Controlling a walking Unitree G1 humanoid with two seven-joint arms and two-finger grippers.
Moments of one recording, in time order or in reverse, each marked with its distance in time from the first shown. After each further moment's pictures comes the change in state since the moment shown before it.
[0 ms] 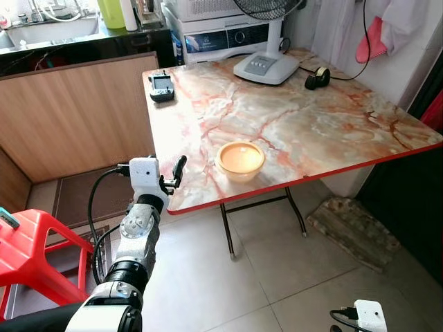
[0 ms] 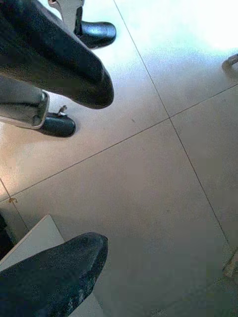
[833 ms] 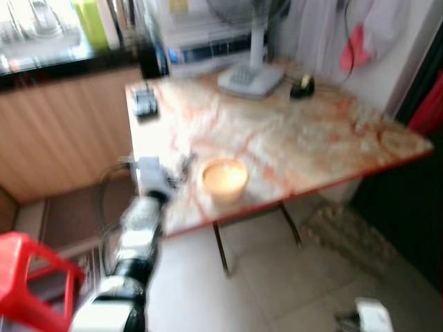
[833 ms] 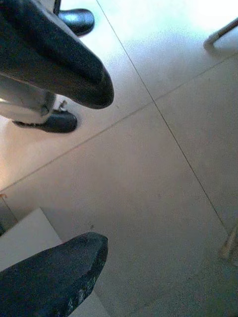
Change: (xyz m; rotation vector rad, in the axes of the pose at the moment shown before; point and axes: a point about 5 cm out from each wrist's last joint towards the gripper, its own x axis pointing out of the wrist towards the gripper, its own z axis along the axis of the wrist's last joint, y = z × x) left arm 0.008 -0.019 0.007 -0.033 -0.006 -0.084; right arm -0.003 -0.012 -0.008 0.001 0.026 -0.033
